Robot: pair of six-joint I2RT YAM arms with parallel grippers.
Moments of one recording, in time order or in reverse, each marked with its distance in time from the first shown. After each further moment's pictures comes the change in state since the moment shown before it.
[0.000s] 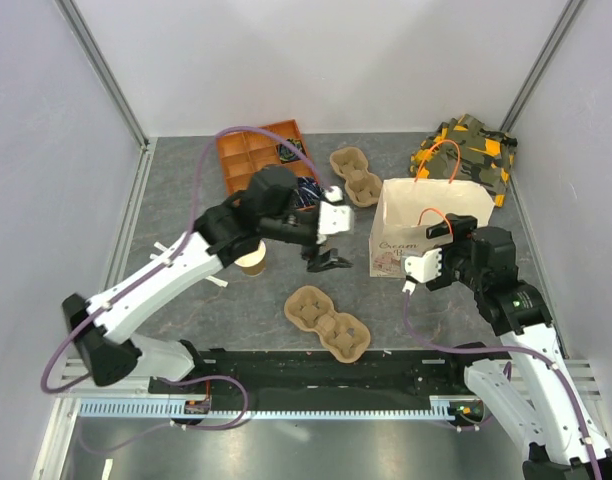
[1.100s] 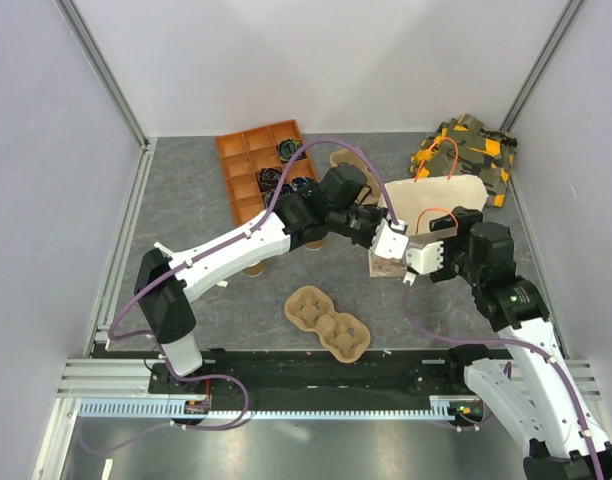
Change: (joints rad) left arm -0.129 0.430 0.261 0.076 -0.078 0.527; right arm 0.000 0.031 0.002 0.053 0.121 -0.023
